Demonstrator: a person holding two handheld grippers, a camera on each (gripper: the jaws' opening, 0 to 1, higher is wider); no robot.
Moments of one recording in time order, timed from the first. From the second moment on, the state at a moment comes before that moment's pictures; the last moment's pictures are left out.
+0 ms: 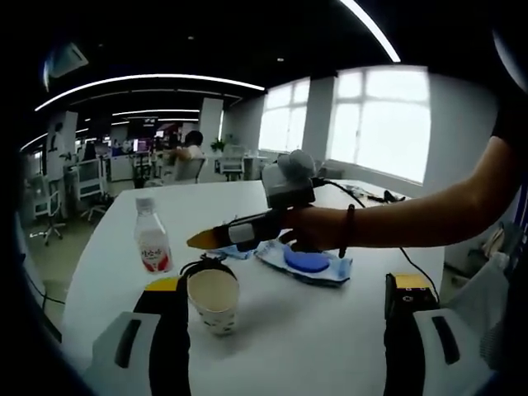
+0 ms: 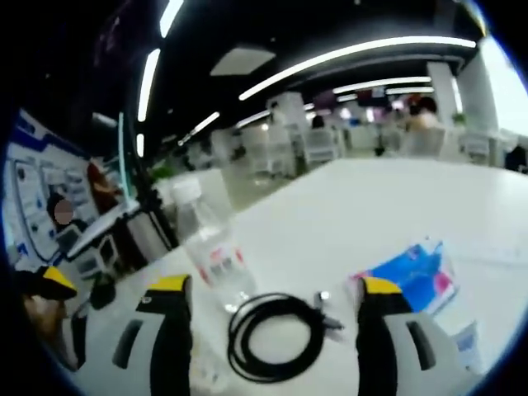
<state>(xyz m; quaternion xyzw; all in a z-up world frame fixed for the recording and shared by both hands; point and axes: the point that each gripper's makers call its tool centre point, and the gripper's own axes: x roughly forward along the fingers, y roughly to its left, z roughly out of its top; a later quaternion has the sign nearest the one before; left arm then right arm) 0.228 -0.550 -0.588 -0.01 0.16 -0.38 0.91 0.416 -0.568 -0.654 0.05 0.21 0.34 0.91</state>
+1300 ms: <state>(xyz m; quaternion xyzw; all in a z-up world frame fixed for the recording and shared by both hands) 0.224 -0.544 -0.595 0.00 0.16 -0.37 0.92 0.418 -0.592 -0.738 0.00 0.32 0.26 0.91</state>
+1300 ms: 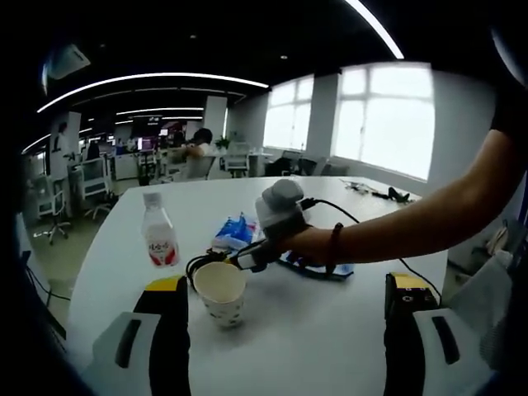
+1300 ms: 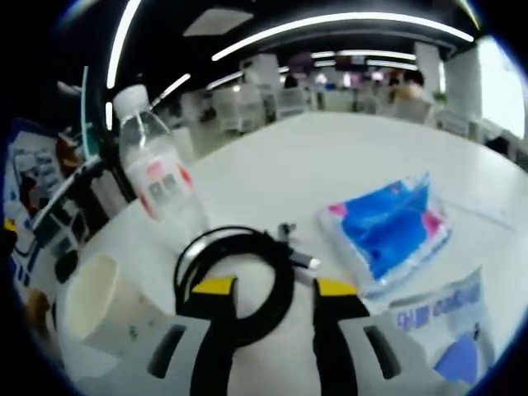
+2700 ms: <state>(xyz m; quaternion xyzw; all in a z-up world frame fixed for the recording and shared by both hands) 0.223 -0.543 -0.597 0.00 0.17 -0.37 0.92 0.417 -0.599 -0.733 0.03 0.33 0.20 0.92</state>
